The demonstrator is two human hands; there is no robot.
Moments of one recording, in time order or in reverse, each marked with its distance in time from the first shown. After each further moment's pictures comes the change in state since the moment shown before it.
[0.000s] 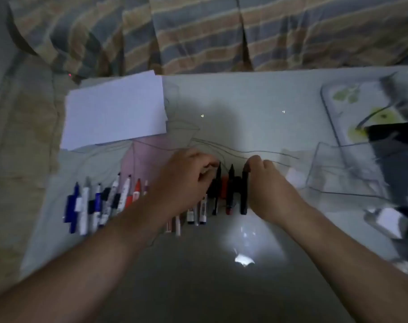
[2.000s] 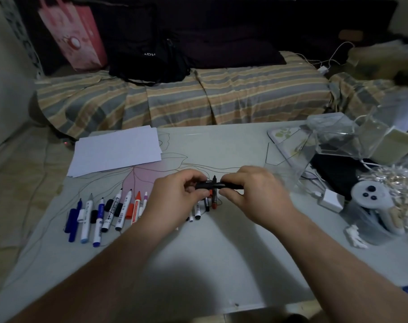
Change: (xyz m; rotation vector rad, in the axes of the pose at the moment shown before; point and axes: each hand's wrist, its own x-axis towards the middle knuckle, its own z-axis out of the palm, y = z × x) left_hand -0.125 0.034 -0.005 -0.428 0.258 -0.014; right_hand -0.110 -0.023 0.025 -0.203 0.616 -0.308
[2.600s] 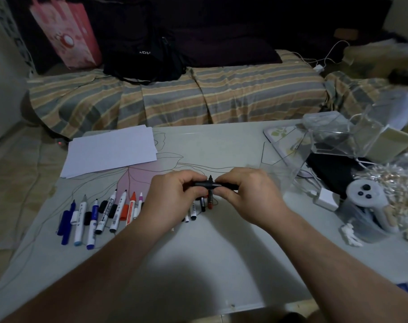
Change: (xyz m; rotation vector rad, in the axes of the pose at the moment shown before) left_hand 0.005 0.003 0.004 -0.023 0.017 0.054; right_hand 0.004 0.007 0.009 0.148 0.036 -0.039
